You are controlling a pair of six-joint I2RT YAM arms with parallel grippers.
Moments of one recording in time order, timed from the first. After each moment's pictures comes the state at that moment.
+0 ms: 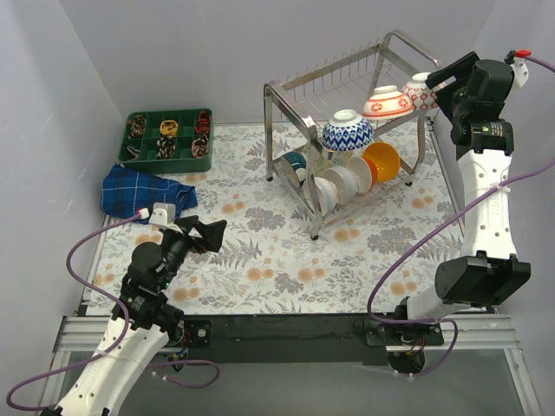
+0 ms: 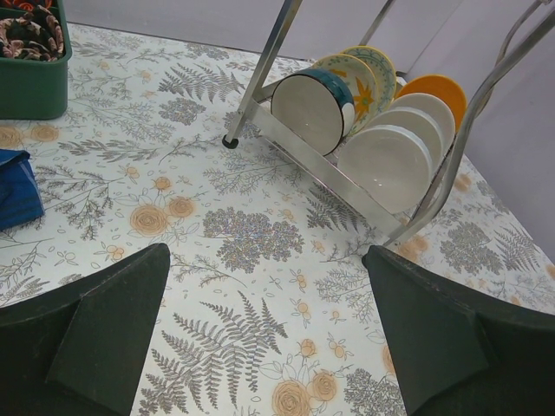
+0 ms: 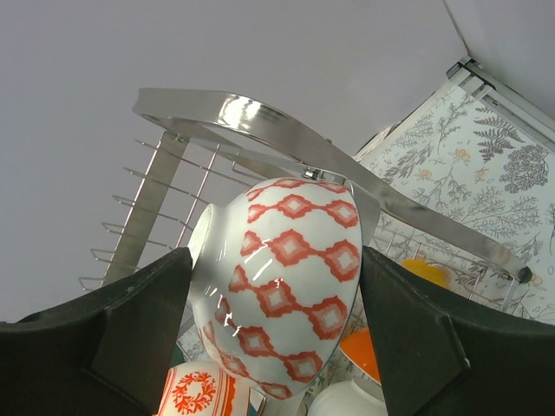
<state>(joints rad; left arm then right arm) -0.42 0.30 0.38 -0.10 -0.02 -0.40 -0.09 1.51 1.81 -0.53 0.12 0.79</state>
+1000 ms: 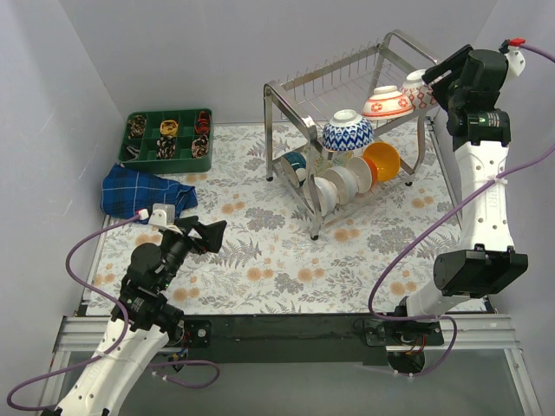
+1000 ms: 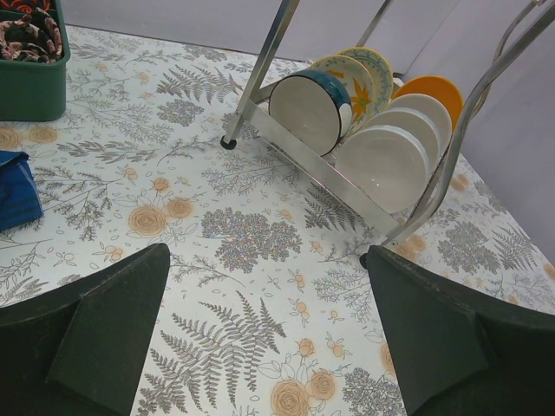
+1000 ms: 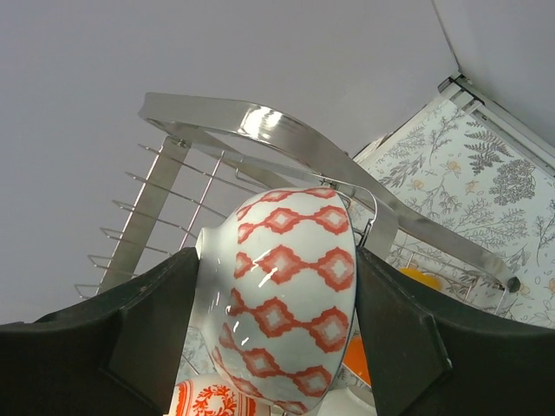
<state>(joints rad) -0.43 0.28 0.38 -0.11 -0.02 -0.40 -0.04 1.57 1.93 -0.59 0.19 0.75</state>
